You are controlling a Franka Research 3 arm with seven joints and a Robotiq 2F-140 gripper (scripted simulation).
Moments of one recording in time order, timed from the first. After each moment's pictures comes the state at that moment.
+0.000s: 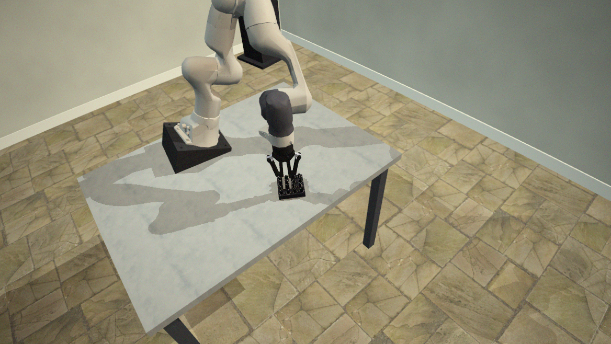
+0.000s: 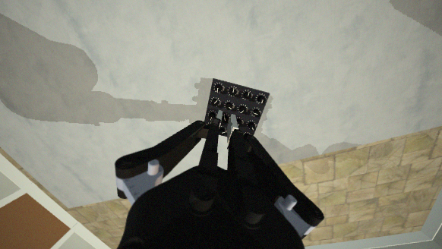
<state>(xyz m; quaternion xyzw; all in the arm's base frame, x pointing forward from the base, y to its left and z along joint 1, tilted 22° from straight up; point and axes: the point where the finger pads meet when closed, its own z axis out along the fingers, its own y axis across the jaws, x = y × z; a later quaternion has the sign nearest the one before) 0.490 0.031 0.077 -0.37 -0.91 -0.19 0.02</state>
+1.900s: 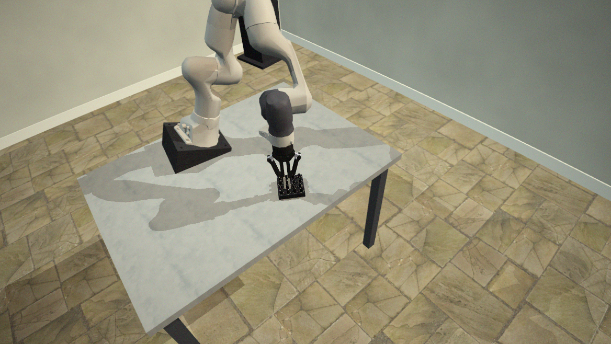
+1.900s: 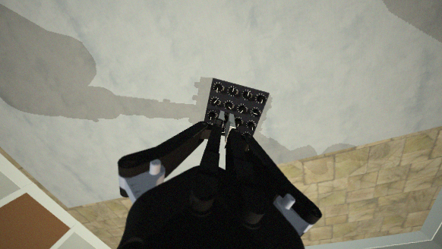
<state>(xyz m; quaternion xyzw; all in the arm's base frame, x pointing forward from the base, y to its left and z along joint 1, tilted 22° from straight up) 0.490 0.031 0.077 -0.37 -0.91 -0.19 0.02</state>
